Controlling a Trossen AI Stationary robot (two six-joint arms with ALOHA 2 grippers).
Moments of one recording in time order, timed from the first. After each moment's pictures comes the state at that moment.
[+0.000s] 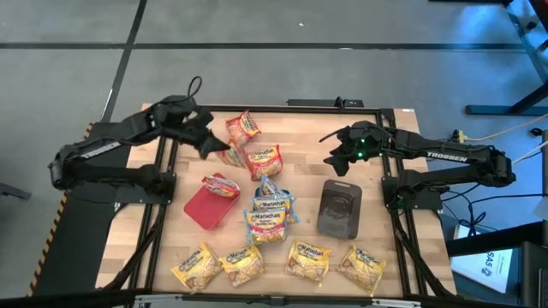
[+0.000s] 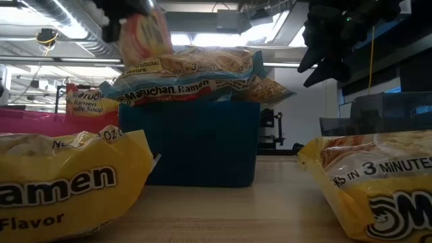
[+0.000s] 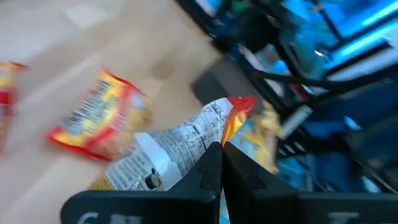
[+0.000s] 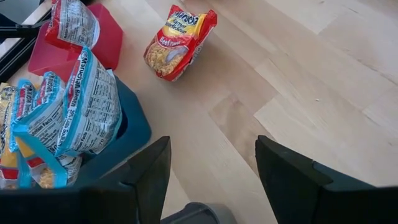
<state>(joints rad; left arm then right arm) 0.43 0.89 0.99 -0.62 0.43 -0.60 -0.29 0.99 0.77 -0.53 -0.09 0.51</state>
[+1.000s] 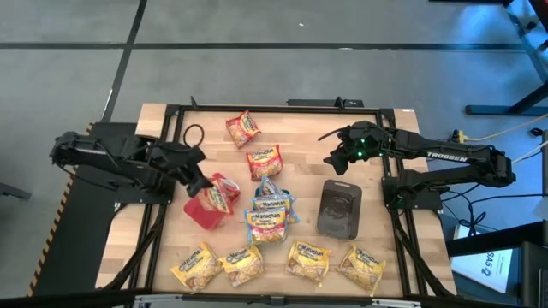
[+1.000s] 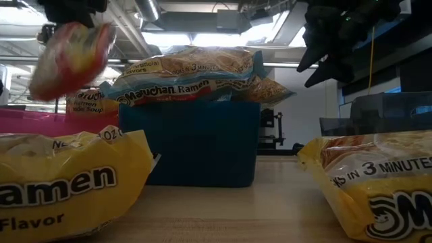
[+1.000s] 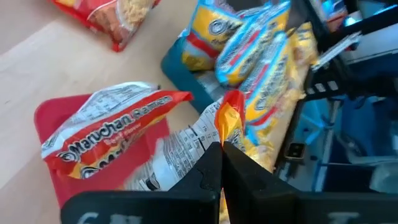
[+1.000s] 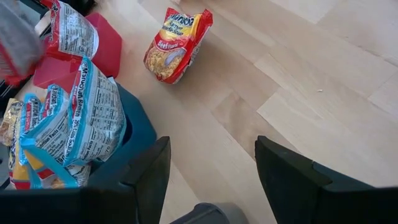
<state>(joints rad) -0.11 0.77 0.85 -0.80 0.06 -0.94 -0.29 0.99 0.77 -0.53 -0.10 0.60</state>
